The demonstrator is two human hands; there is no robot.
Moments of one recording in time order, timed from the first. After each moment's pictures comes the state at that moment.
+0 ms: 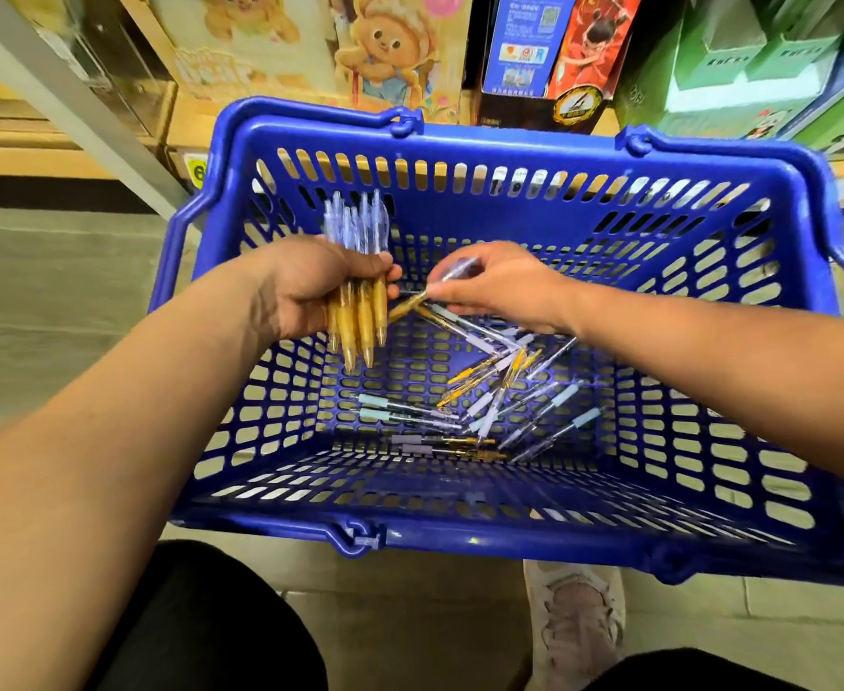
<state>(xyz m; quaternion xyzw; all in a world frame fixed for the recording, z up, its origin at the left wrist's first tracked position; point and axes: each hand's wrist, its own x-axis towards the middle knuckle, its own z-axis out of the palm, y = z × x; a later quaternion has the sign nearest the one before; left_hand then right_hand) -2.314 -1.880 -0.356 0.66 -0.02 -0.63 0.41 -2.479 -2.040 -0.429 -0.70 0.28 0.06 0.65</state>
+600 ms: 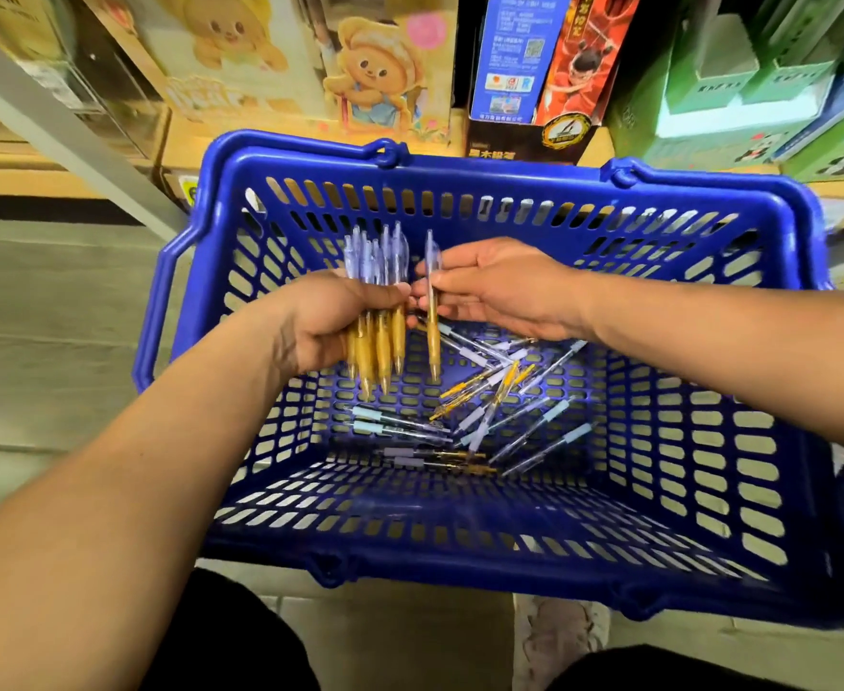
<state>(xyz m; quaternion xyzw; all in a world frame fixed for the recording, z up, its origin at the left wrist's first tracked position) -2.337 -1.896 -0.360 0.64 -0.01 -0.64 0.43 -2.472 -2.045 -0.386 -0.51 0.32 0.09 0.79</state>
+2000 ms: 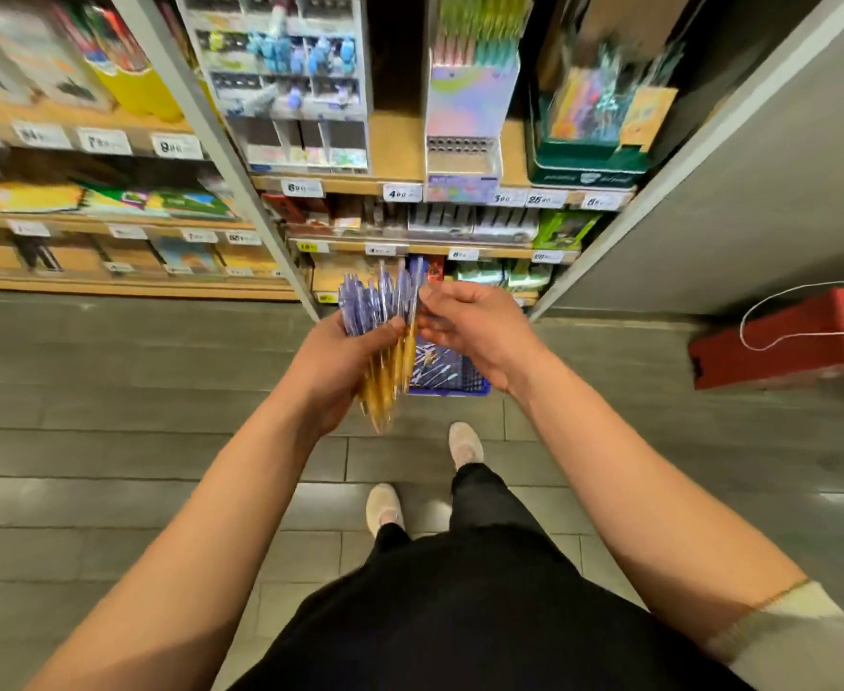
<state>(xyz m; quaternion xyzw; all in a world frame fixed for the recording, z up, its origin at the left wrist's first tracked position) -2.538 -1.676 0.447 0.63 -0.10 -0.51 0.57 -2.650 -1.817 0.432 -0.48 0.42 -0.11 0.76</state>
